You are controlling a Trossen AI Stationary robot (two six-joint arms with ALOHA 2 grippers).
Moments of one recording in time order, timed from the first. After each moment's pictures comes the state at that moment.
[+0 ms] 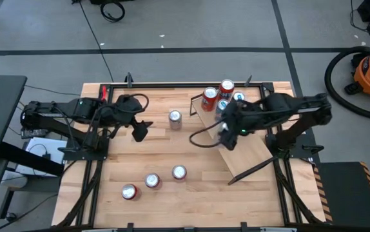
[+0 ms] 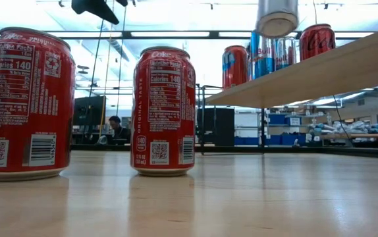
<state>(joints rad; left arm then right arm) -0.10 1.09 1.29 -0.97 -0.45 -0.53 0.26 1.54 1.91 -1.48 0.33 0.78</state>
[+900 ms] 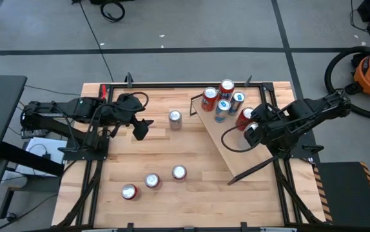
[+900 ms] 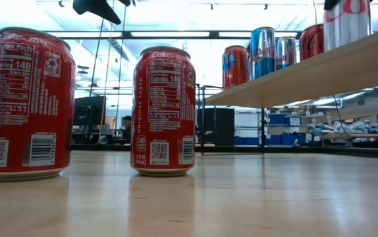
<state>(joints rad) -0.09 1.09 1.29 -0.95 -0.45 -0.54 0.40 1.16 1.42 -1.57 0.42 1.26</state>
